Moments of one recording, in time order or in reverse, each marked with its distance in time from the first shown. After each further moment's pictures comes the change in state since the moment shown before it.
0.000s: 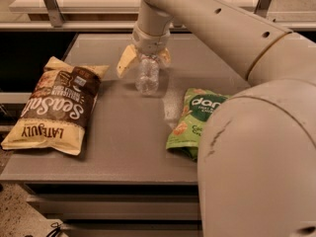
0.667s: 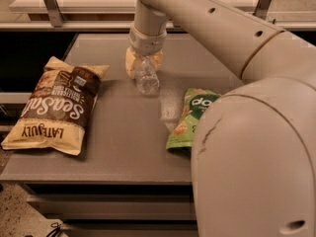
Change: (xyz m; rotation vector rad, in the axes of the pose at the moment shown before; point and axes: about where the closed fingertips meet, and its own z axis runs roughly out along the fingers) arm -0.001 0.006 0.003 0.001 0.023 -0.001
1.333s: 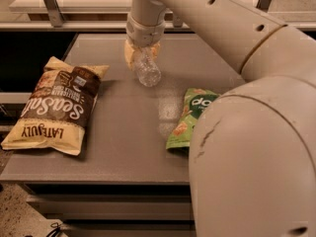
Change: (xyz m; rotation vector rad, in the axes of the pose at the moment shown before) arm -0.011 0.007 -0.026 0.023 -0.034 -0.038
